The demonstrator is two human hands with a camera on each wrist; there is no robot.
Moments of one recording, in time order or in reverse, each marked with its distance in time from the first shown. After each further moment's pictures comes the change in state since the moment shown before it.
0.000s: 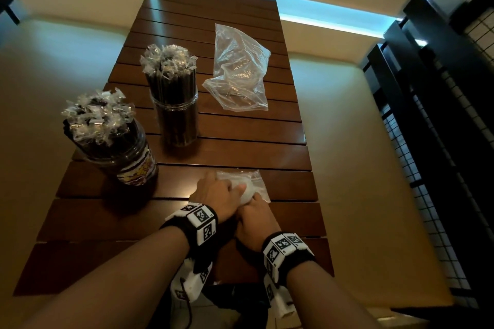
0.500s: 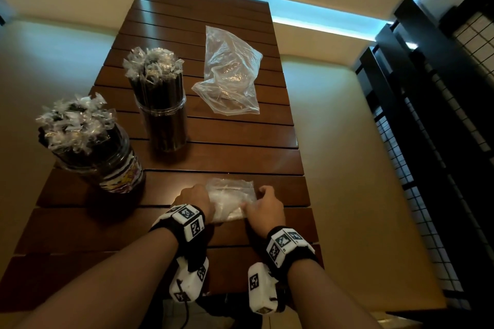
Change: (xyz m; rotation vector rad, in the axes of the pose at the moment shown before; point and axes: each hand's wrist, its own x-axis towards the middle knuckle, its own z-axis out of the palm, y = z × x) left_hand 0.033 -0.017 0.015 0.041 -0.042 -0.266; right_hand 0.014 0.041 -0.005 0.534 0.093 0.721
